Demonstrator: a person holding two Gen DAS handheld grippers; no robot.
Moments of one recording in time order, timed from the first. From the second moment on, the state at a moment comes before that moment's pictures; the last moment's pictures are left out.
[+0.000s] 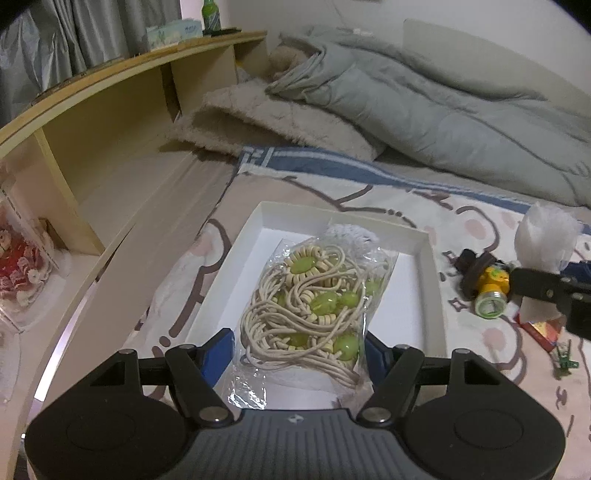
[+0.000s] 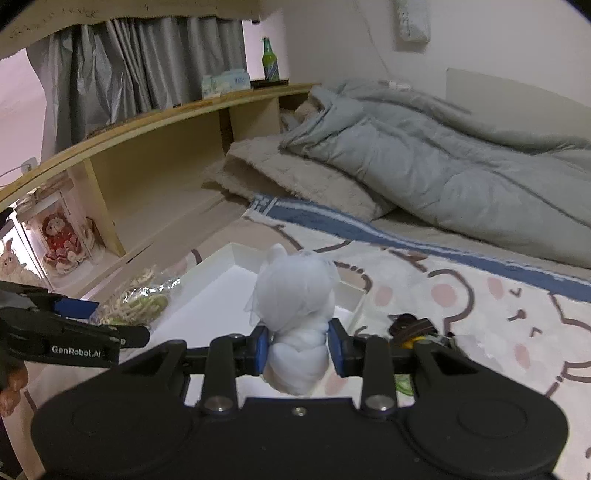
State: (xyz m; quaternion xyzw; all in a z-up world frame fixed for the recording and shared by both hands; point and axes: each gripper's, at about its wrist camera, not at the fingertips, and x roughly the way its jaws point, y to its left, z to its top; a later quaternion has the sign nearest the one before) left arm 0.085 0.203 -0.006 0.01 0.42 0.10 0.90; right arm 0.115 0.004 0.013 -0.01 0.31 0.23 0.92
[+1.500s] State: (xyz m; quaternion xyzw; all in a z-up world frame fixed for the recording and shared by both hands) left arm 0.122 0.215 -0.099 0.07 0.56 0.11 0.82; right arm 0.182 0.057 -0.061 -0.03 0.44 0.30 0.85
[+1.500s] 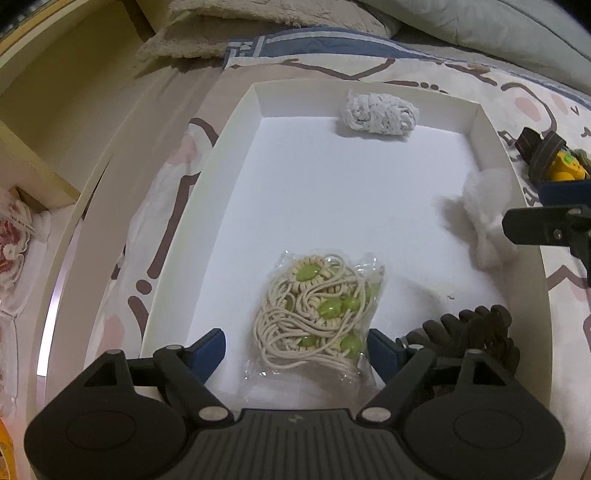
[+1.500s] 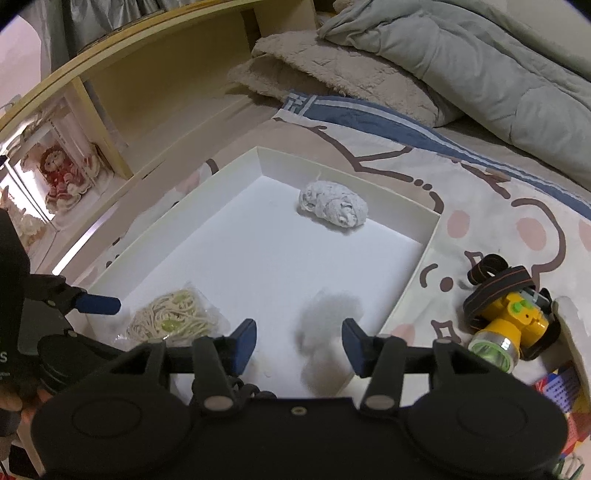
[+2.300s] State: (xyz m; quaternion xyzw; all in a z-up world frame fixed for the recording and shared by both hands) left arm 0.106 0.219 -0.071 0.03 0.53 0.12 0.84; right arm 0.171 0.042 -0.046 -0.04 0.43 0.27 0.86
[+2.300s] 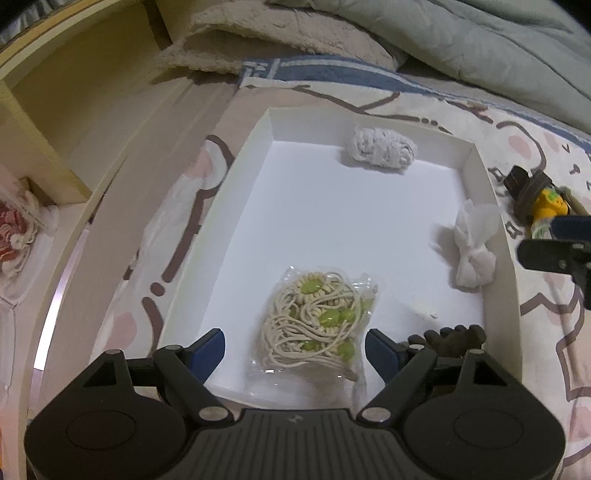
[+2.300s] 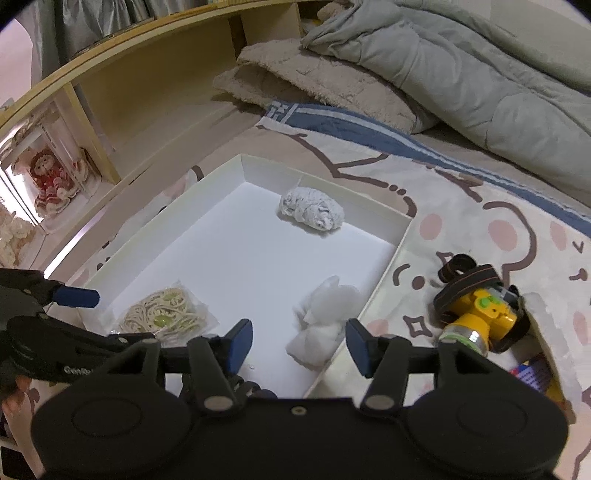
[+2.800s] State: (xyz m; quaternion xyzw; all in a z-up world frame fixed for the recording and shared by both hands) left arm 0.117 0.222 -0.107 0.07 0.55 0.14 0.82; right arm 0.167 0.038 -0.042 -0.04 0.43 0.26 0.86
